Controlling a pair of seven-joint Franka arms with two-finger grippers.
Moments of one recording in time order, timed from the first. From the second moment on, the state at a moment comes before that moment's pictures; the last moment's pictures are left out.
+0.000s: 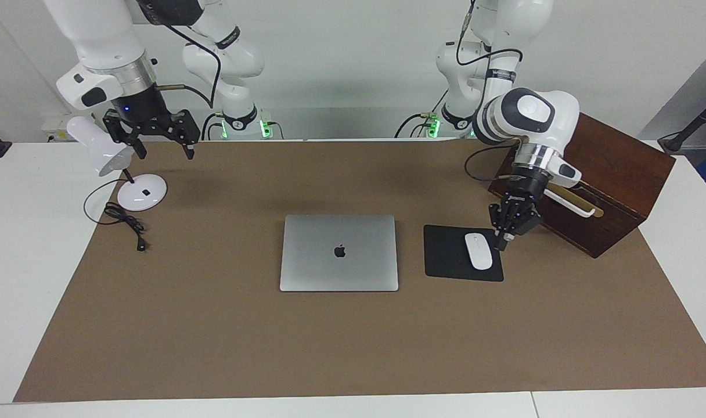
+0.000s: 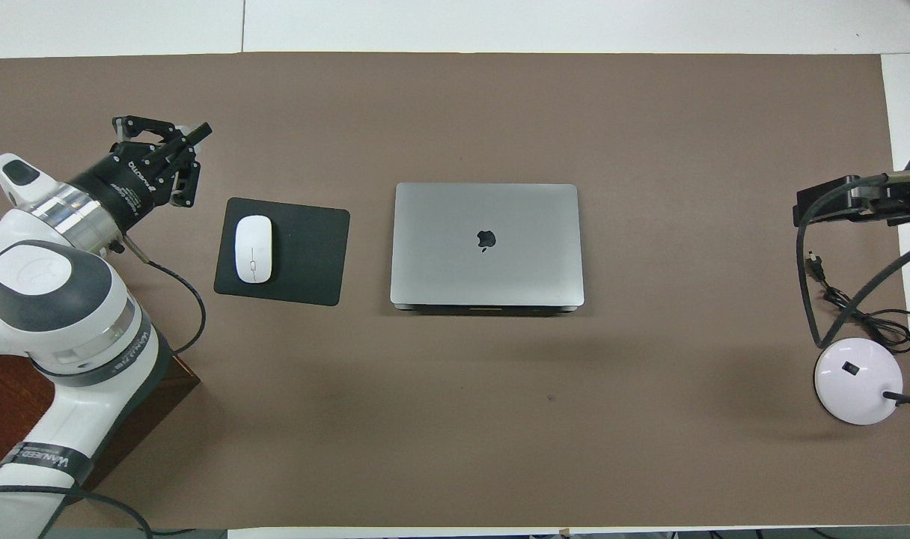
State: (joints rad) left arm -0.19 0.08 0.03 -2.06 -1.42 2.82 -0.35; right arm -0.09 -0.01 0.13 -1.55 -0.02 1.57 0.07
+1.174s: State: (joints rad) left arm 0.10 0.03 0.03 -1.86 -0.08 2.11 -0.34; right arm -0.11 -0.02 0.13 -1.55 0.00 1.57 0.03
